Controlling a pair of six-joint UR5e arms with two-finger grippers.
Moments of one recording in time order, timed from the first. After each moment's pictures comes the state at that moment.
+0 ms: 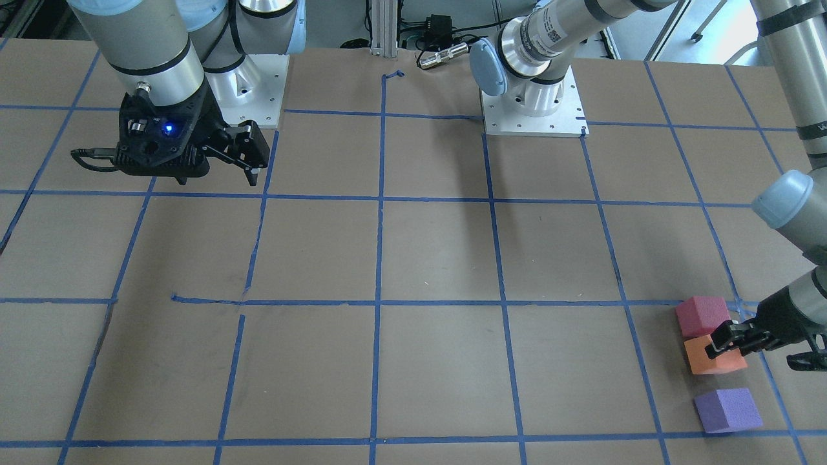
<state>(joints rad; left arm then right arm) -0.98 -2.16 -1.53 -0.99 1.38 0.57 1.63 -1.53 1.59 -1.62 -1.58 0.06</state>
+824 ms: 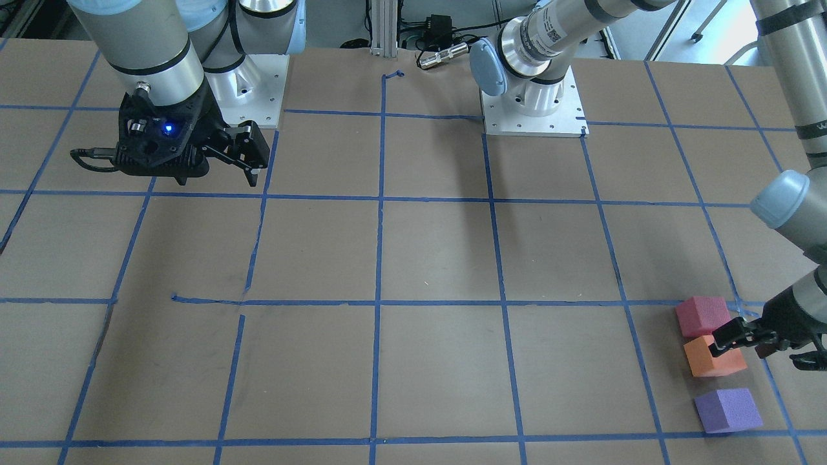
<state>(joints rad) -1.01 -2.05 -1.53 -1.05 1.47 0.58 1.63 -1.53 1.59 -1.62 -1.58 0.06</state>
